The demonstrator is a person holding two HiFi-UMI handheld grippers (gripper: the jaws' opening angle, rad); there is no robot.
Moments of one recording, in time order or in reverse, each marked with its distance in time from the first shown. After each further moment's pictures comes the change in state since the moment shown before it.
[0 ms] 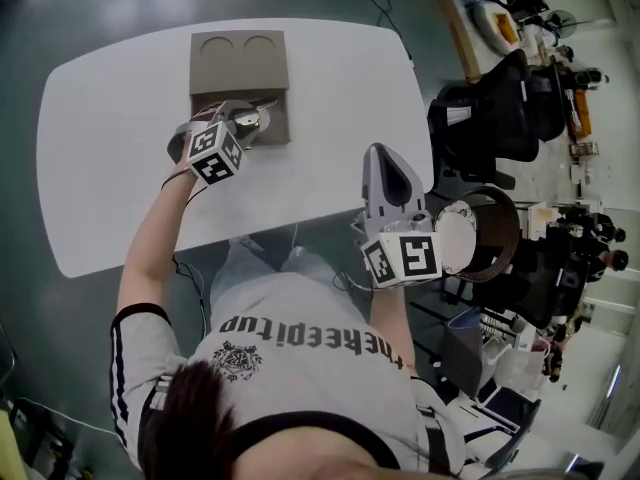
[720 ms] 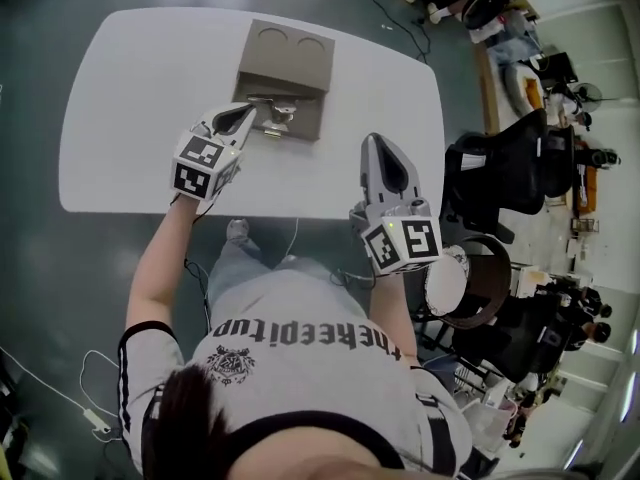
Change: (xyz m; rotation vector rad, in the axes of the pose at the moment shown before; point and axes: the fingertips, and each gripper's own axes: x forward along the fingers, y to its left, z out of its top) left arm -0.147 0.014 -0.007 -0.753 -0.346 0.415; right arm 0.018 0.056 0.002 0.057 -0.037 0.256
